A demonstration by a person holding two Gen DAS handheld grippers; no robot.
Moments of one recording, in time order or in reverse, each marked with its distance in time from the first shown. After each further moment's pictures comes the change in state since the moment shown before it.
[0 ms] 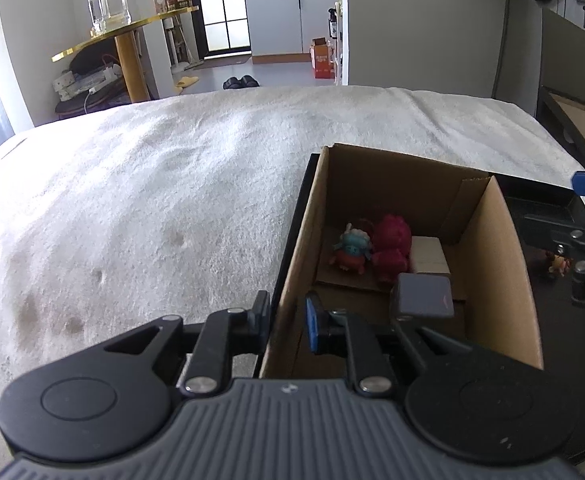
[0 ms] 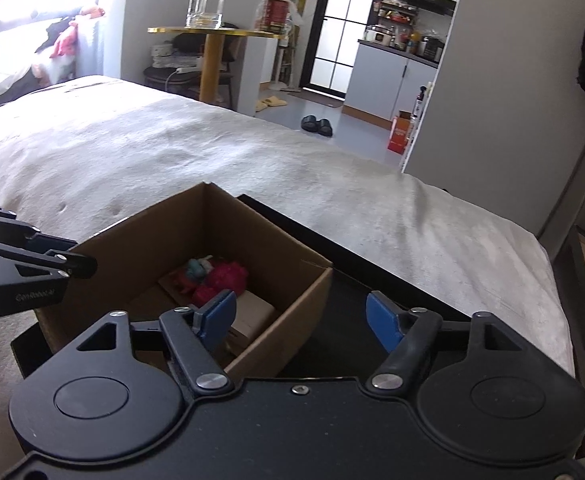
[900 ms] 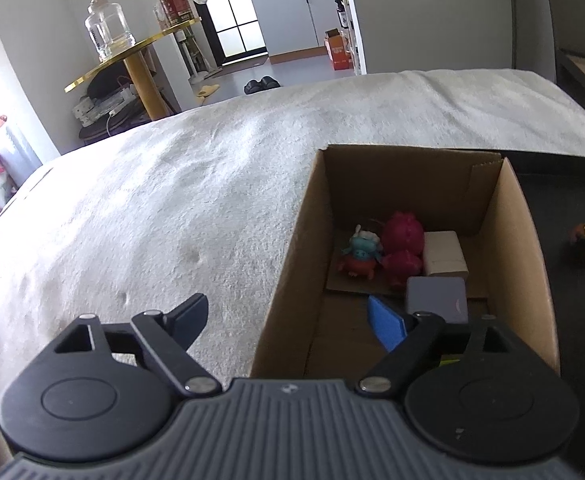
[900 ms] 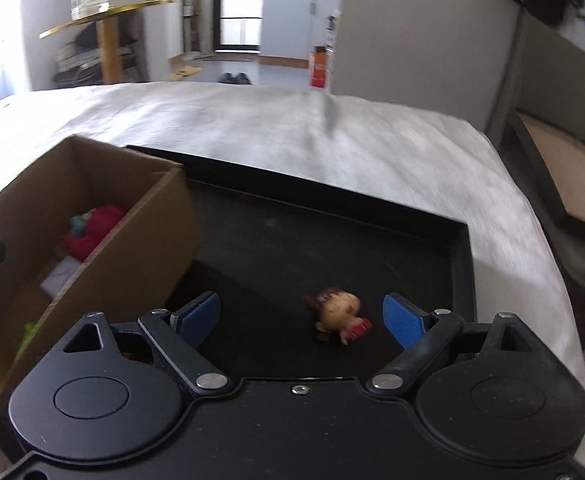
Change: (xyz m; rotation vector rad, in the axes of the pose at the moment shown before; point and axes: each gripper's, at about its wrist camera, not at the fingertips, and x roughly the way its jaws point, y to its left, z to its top) left arm 0.009 -0.036 0.010 0.111 0.010 0.152; right arm 0.035 -0.069 -0.062 0.281 0.144 -0.138
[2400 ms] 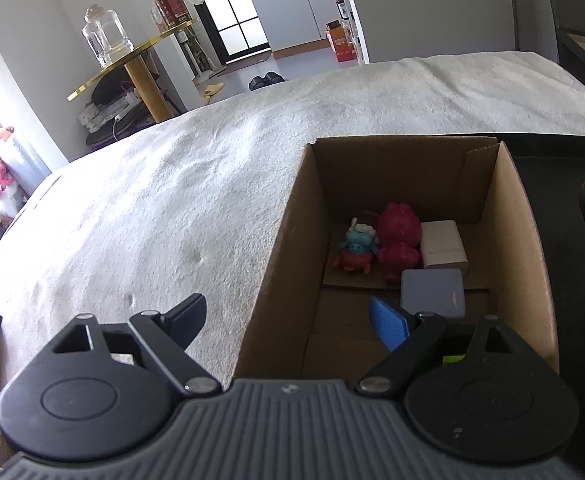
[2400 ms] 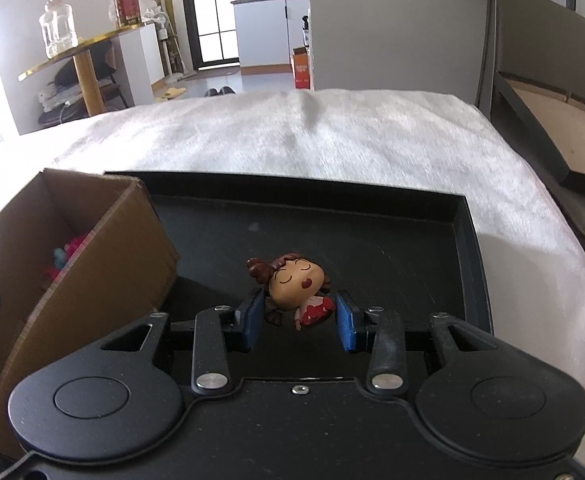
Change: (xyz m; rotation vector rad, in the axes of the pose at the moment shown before) left arm 0.002 -0.015 0.001 0.037 0.018 0.047; right arm 0.008 -0.023 -0.008 0.126 -0.024 0.047
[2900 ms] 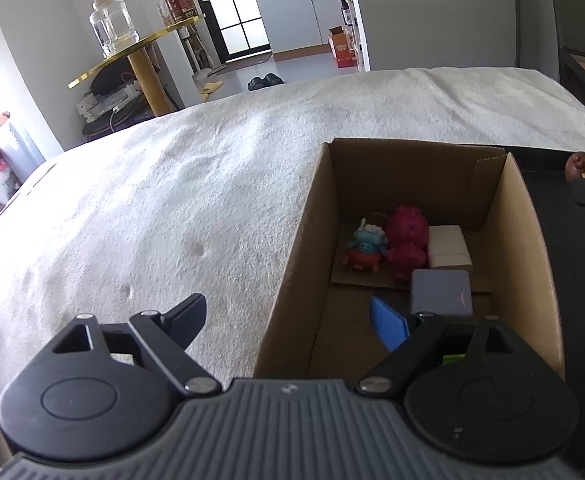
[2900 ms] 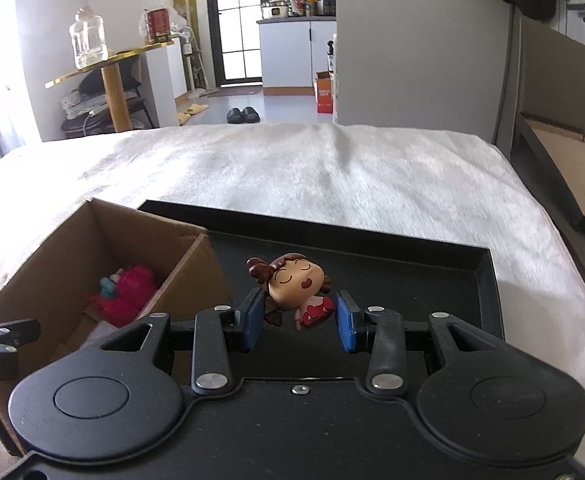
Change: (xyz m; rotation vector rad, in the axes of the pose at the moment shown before) left arm -0.001 0.019 -0.007 -0.052 -0.012 -0.042; right arm -0.016 0.033 0.027 -0.059 -0.066 0.038
